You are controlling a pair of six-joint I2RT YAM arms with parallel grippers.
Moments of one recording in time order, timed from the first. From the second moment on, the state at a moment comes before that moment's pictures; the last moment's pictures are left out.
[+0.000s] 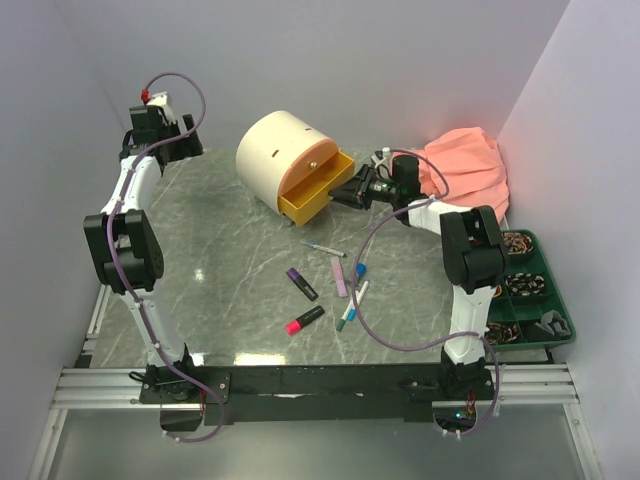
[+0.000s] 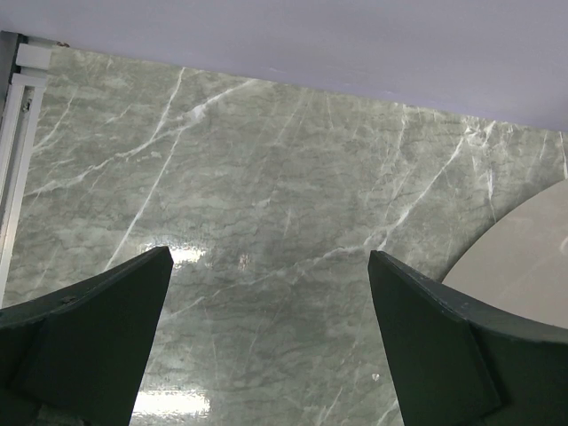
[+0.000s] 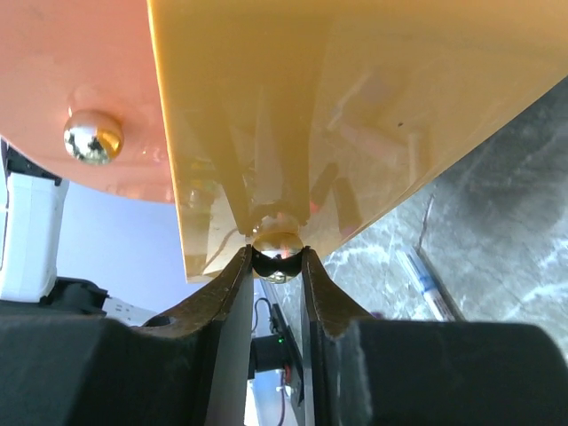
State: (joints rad) left arm 0.14 2.01 1.79 -0.30 0.14 -0.13; right arm 0.22 2.04 1.27 0.43 -0.88 1.09
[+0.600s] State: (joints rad) left arm 0.13 2.01 1.79 -0.30 0.13 -0.14; right arm 0.20 1.98 1.22 0.36 -0.90 1.03
